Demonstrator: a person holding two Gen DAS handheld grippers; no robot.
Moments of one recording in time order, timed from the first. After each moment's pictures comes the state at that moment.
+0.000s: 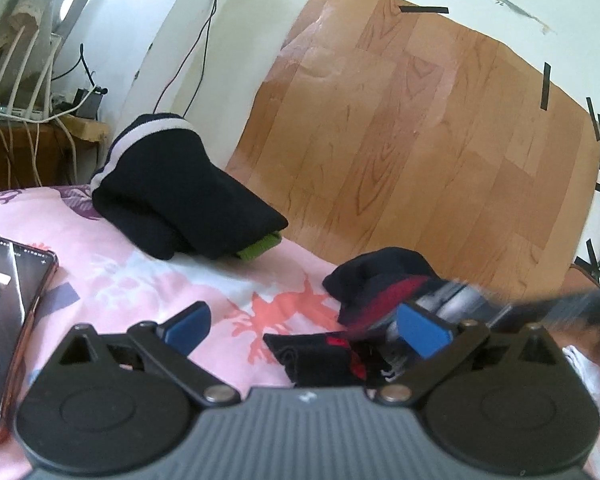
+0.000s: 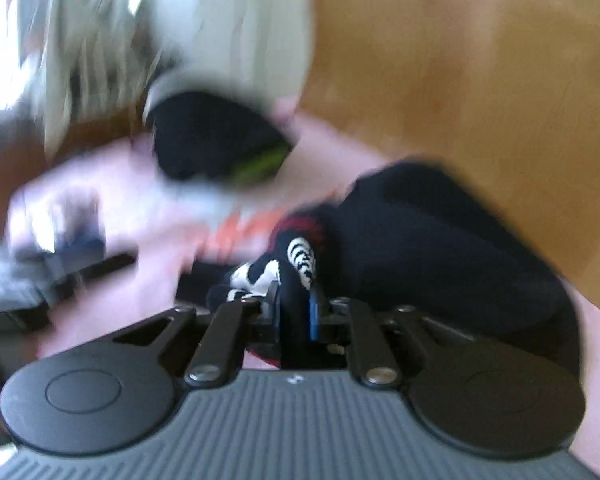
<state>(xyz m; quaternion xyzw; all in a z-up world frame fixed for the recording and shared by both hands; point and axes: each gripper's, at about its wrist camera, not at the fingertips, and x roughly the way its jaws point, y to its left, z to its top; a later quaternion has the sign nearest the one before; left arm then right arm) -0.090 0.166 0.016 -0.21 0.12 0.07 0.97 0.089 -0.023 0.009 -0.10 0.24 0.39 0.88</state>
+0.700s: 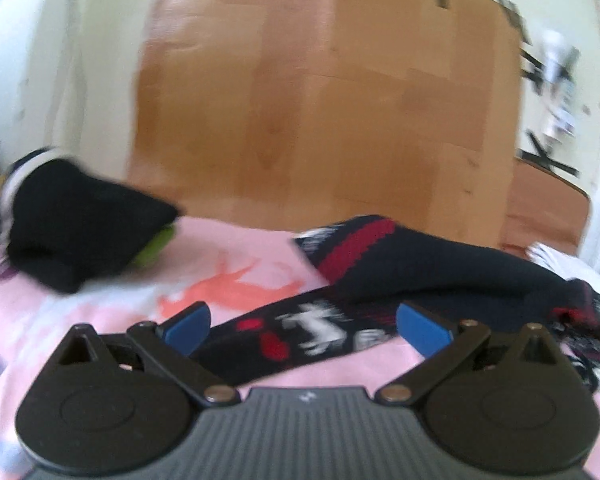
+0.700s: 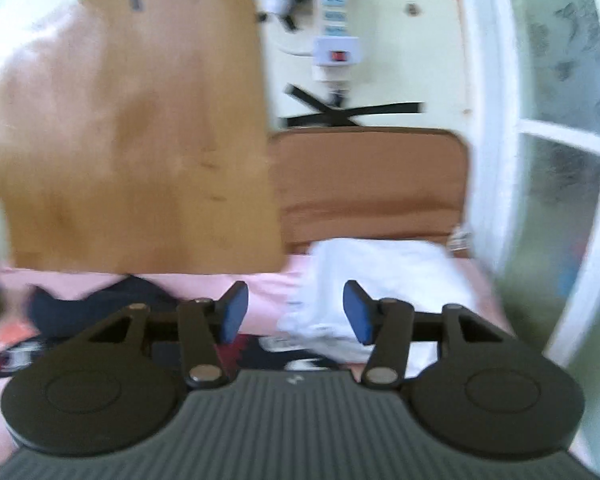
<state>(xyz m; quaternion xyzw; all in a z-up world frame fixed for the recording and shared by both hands) -0.048 0.096 0.044 -0.06 0.19 -0.05 0.98 -0.049 -0.281 0.023 0.03 0.17 0.05 0.98</state>
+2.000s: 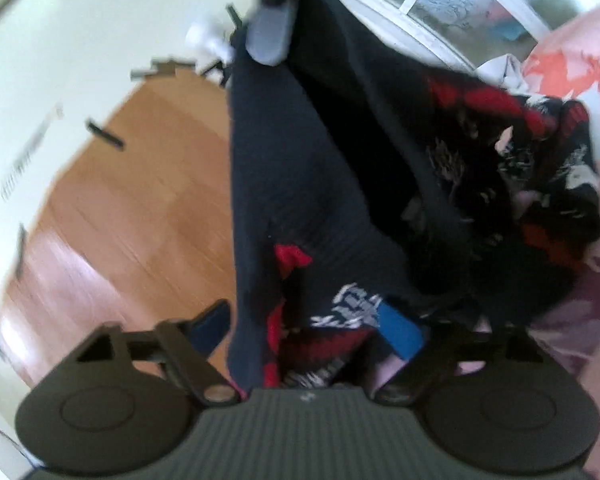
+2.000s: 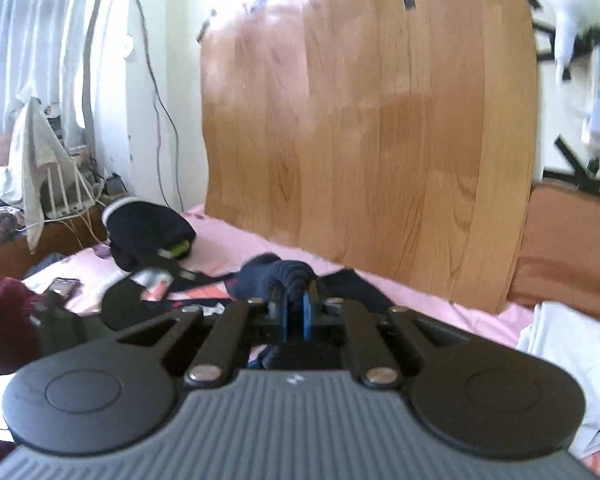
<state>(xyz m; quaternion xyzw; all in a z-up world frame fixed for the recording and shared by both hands) -0.044 -0.096 0.025 0.46 -0.01 -0.11 0.88 -0.034 -0.198 0.075 -0.07 0.14 0.30 0.94</state>
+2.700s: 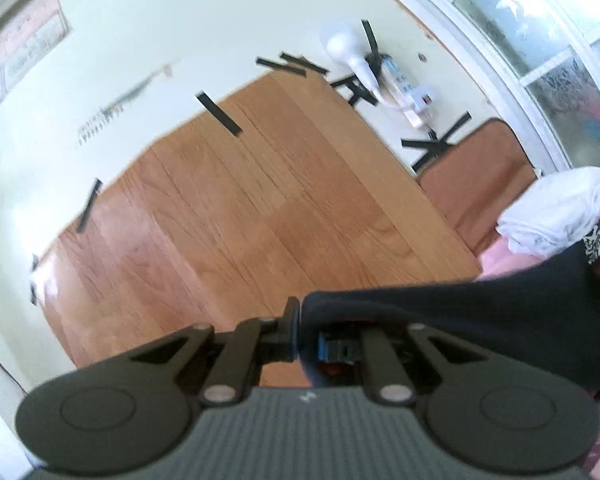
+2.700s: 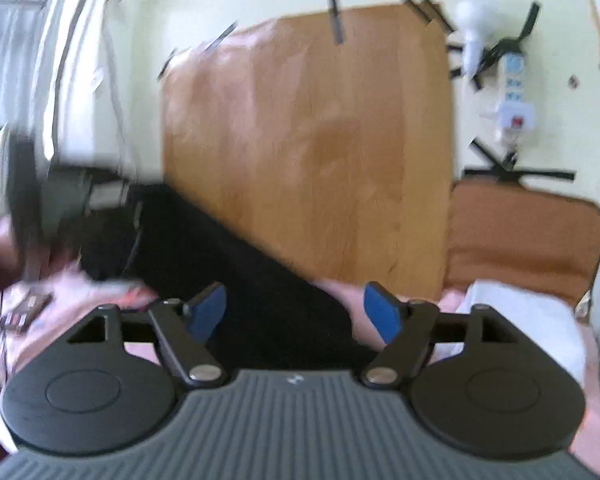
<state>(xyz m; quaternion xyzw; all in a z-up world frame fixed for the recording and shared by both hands) -0.052 -0.035 0.145 0.32 0.00 -0.08 0.94 -0.071 -0.251 0.020 -0.05 0.12 0.26 0.96</state>
